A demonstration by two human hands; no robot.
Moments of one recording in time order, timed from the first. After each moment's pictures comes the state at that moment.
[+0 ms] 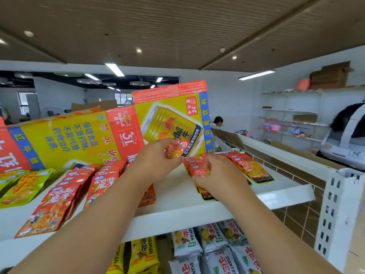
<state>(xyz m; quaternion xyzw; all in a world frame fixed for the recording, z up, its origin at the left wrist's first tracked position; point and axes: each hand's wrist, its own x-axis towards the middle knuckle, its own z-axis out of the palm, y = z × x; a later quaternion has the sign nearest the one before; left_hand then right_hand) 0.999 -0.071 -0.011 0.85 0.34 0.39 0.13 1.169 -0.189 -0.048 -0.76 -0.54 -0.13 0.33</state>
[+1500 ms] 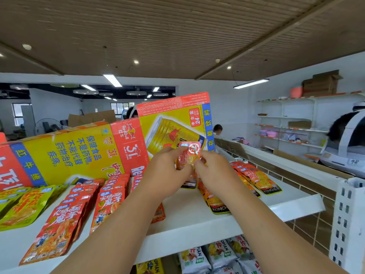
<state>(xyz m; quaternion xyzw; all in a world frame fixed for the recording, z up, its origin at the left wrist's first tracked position) 1.000 -0.082 -0.007 0.85 0.27 0.43 0.13 1.135 -0.171 -0.002 -0.71 -0.57 -0.07 0.42</state>
